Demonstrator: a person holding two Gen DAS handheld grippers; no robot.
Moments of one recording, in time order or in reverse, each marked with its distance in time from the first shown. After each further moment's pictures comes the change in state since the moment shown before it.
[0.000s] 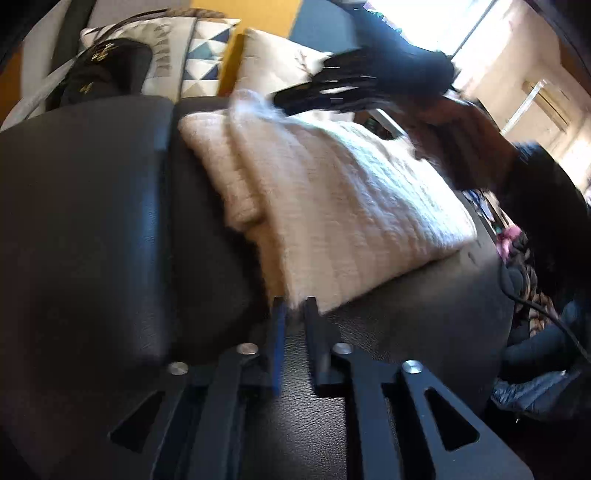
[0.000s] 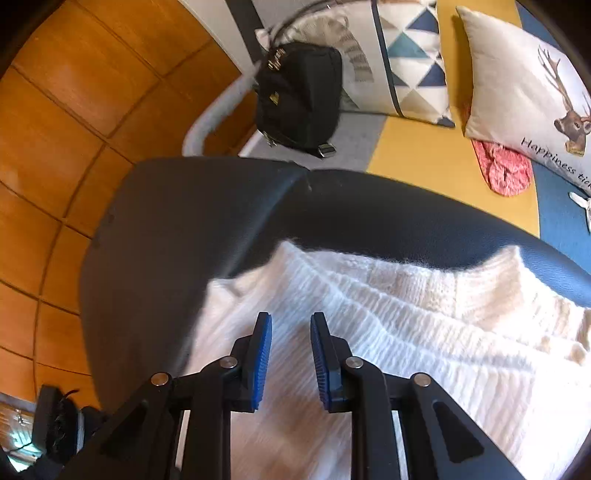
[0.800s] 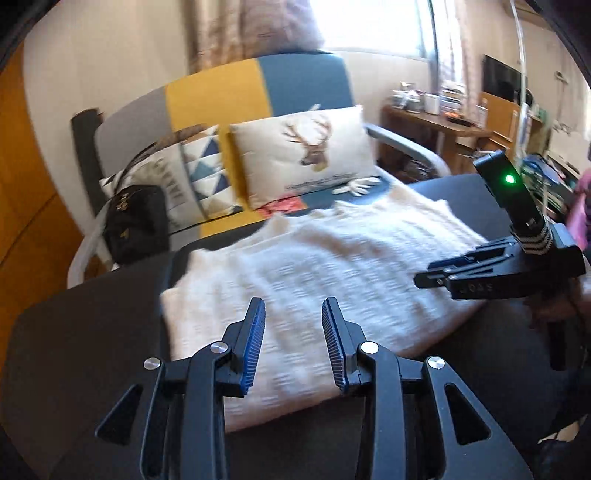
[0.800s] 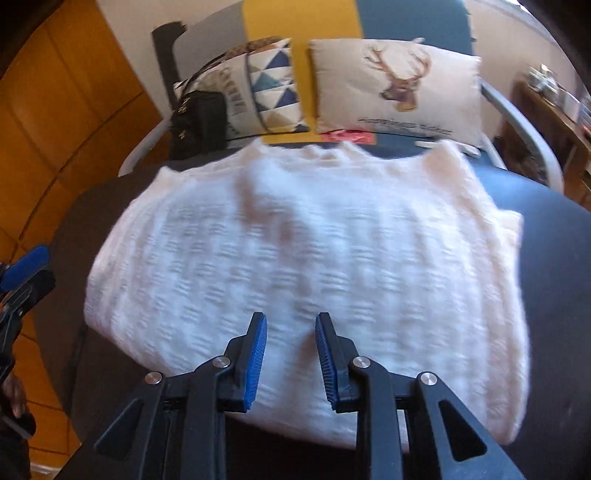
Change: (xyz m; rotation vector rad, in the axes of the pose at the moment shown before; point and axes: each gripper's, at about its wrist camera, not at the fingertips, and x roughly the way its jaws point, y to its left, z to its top) left arm 0.028 -0.193 0.060 0.331 -0.194 0.403; right arm -0.137 -0.069 -0.205 0.172 -0.211 -0.334
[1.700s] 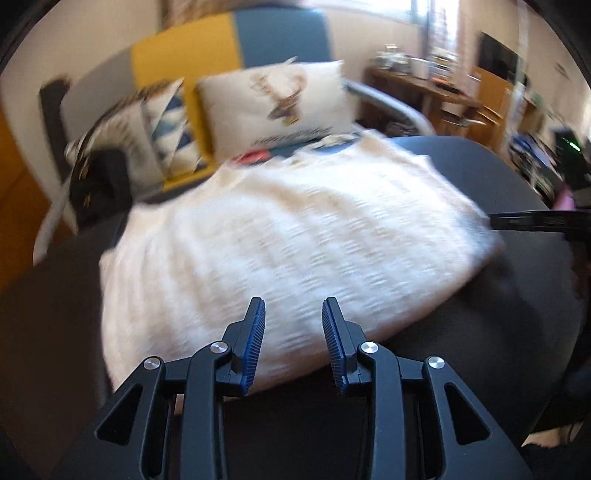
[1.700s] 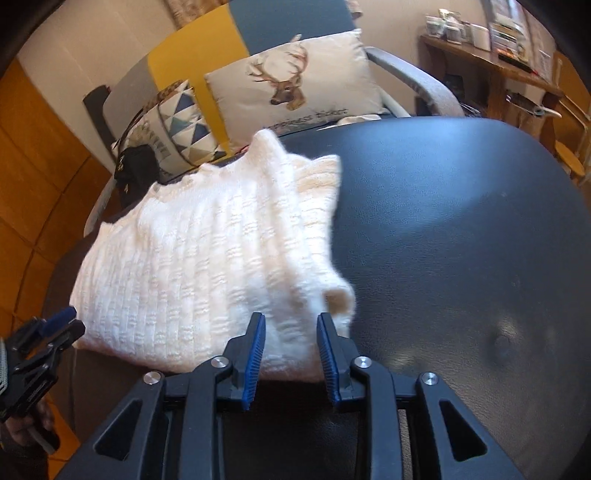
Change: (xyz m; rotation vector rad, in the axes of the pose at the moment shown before) left arm 0.053 -0.014 -0.022 -0.084 0.175 -0.067; right arm -0.061 -0.136 -0.050 0.290 -0.048 -0.014
